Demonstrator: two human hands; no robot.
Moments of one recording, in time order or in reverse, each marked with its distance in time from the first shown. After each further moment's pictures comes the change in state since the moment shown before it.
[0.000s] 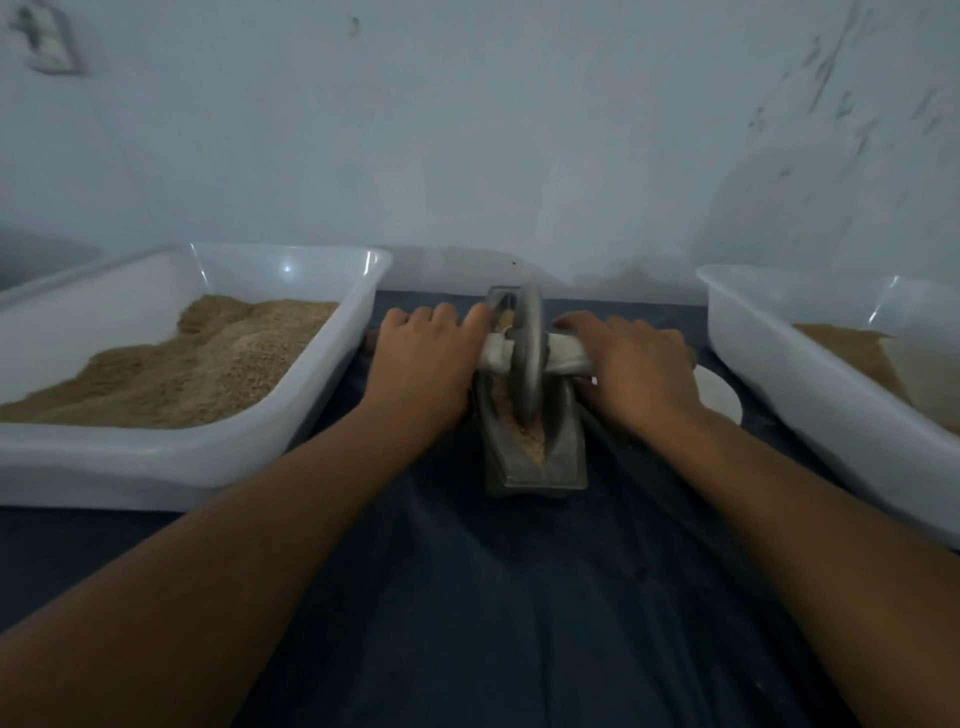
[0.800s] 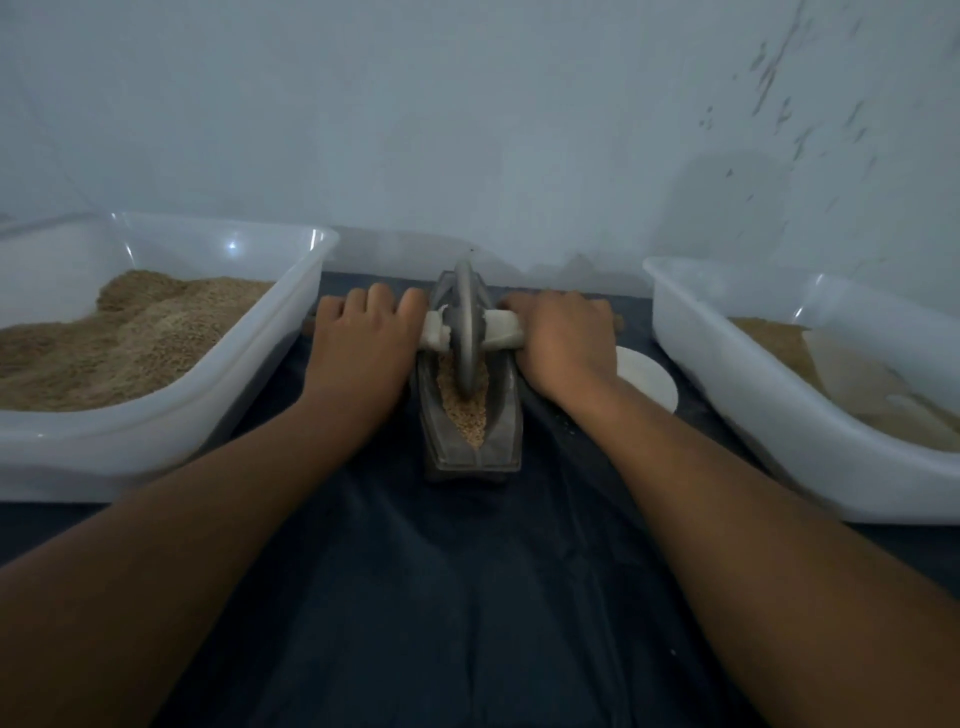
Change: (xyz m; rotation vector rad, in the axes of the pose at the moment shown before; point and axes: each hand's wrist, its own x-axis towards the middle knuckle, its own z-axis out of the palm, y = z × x) left_hand -0.003 0.004 0.016 0.093 0.061 -0.068; right_hand 0.023 -0.009 0.004 -0.001 0.025 0.060
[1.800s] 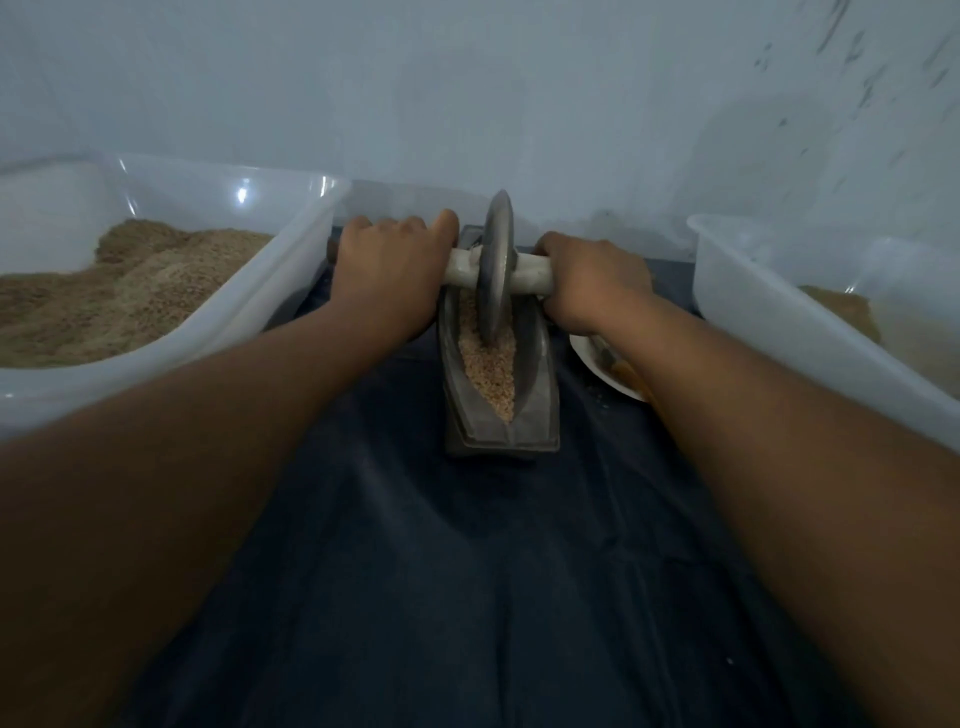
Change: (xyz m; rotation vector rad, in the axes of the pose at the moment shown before) left_hand 0.046 -0.007 0.015 -0.042 -0.009 0.020; right_hand 0.039 0.006 0.003 0.019 -0.316 0.076
